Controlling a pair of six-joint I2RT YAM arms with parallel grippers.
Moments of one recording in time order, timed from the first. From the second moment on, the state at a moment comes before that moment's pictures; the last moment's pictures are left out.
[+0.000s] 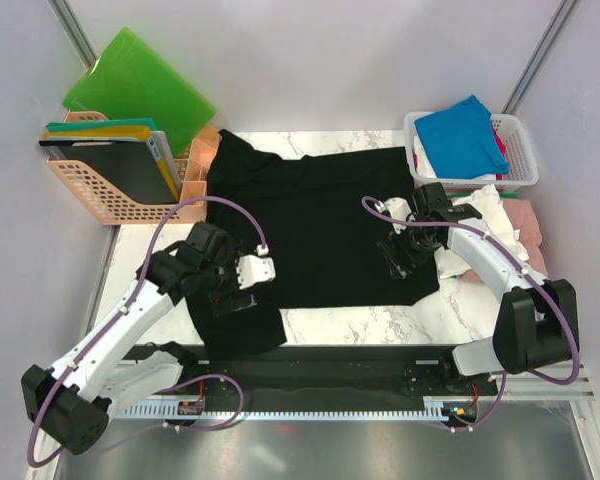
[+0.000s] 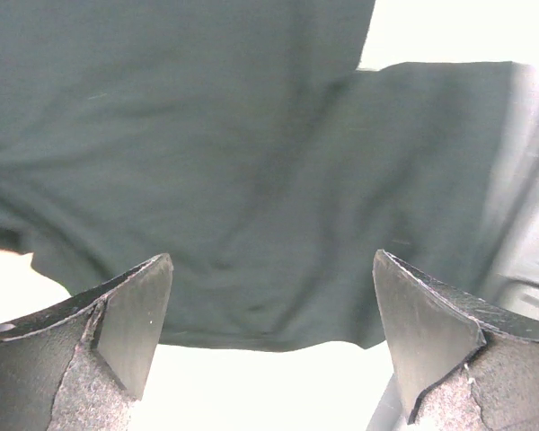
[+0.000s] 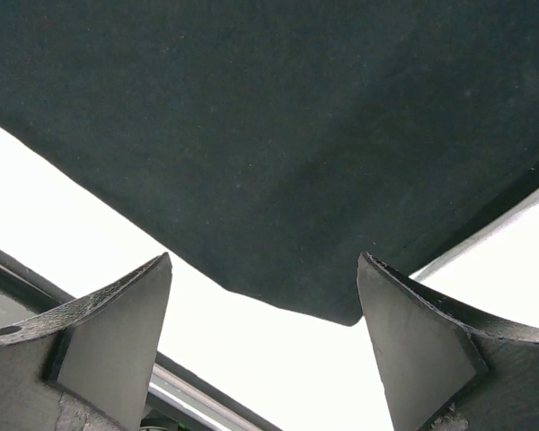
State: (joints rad) left arm -0.50 0.98 0.86 -0.90 0.23 0.84; right arm 0.22 1.42 1.02 -0.82 -0.26 -0.43
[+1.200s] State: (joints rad) left arm -0.83 1.27 0.74 -0.90 0.53 0.70; right arm 0.22 1.48 0.98 -0.75 -0.26 -0.42
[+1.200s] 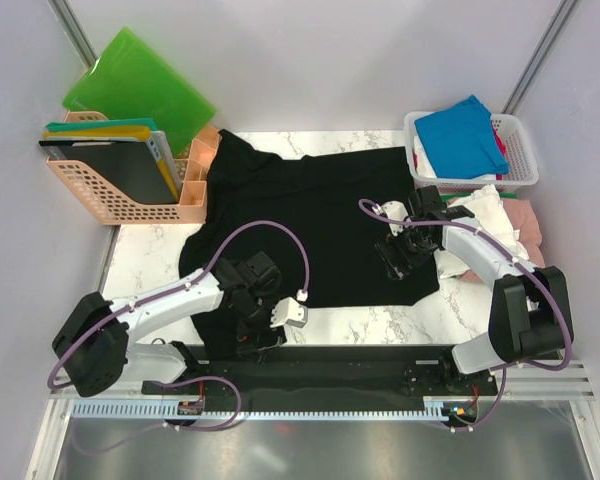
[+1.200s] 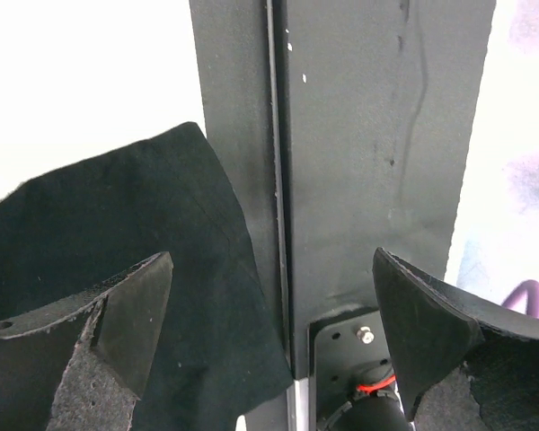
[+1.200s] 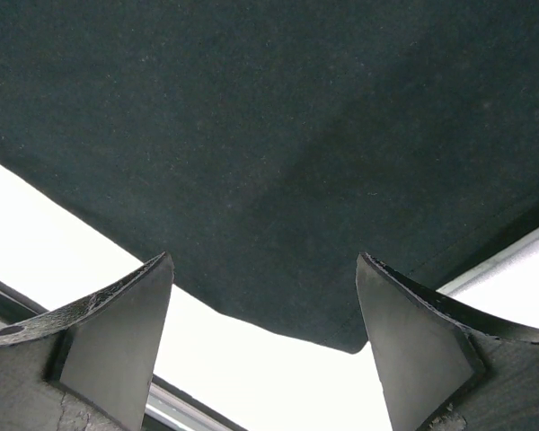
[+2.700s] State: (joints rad) left arm -0.61 1.28 0.84 -0.79 0.16 0.82; right arm 0.22 1.52 0.95 -0.72 -0.27 -0.42
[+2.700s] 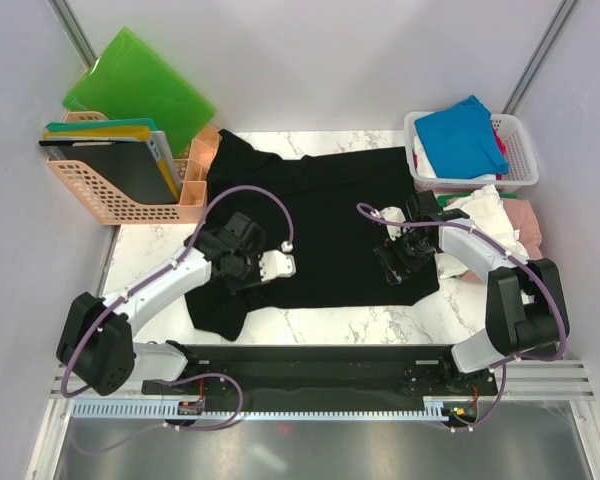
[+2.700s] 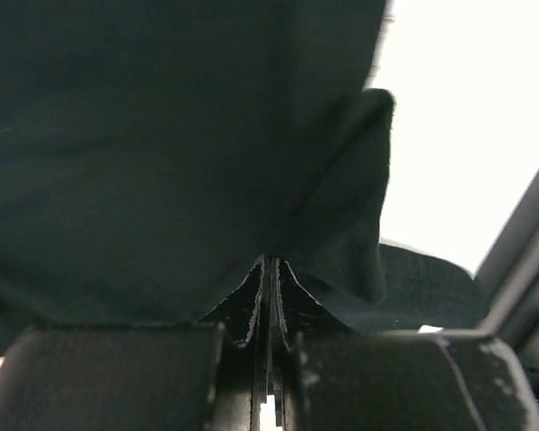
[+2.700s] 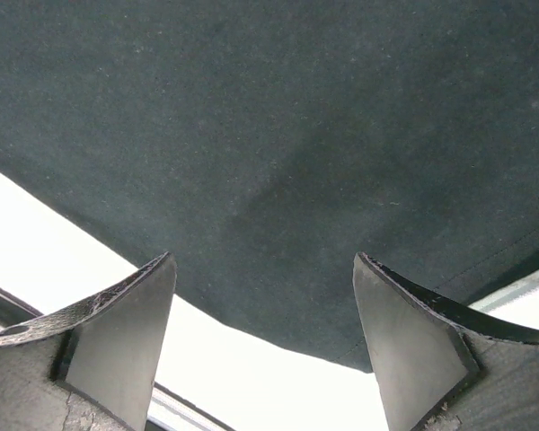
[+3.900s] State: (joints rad) left arm -0.34 1.17 0.88 -0.93 0.27 0.92; right arm 0.22 1.51 0.93 -0.73 -0.30 -0.43
